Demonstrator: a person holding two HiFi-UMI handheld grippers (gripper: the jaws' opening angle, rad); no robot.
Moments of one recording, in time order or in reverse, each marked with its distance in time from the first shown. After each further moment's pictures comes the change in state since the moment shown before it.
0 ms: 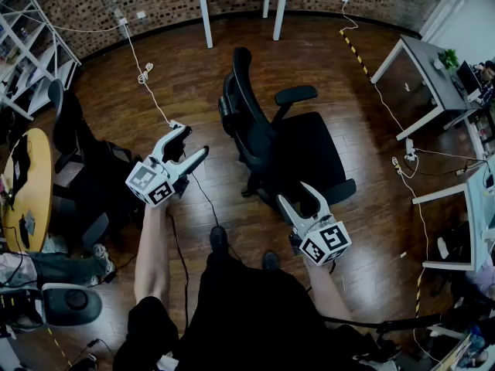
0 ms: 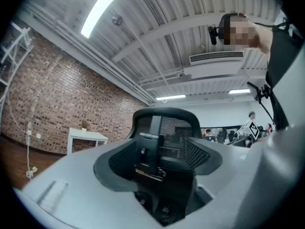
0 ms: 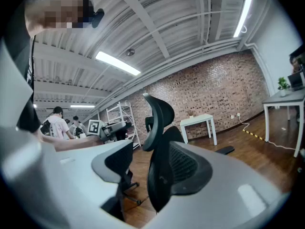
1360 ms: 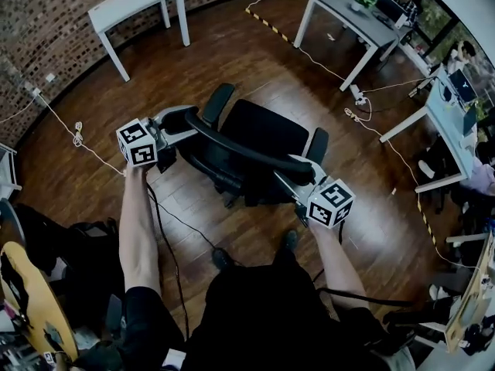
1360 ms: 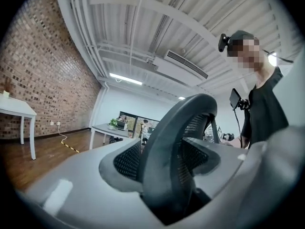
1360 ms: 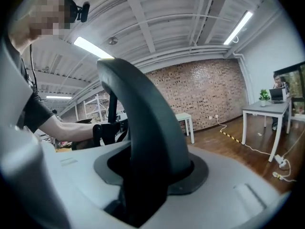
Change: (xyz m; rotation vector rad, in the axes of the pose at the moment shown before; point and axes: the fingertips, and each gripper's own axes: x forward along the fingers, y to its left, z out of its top) left arm 0.185 0.061 0.013 -0.201 0.273 -0.712; right arm 0.086 -0.077 0.041 0.008 0.099 -0.182
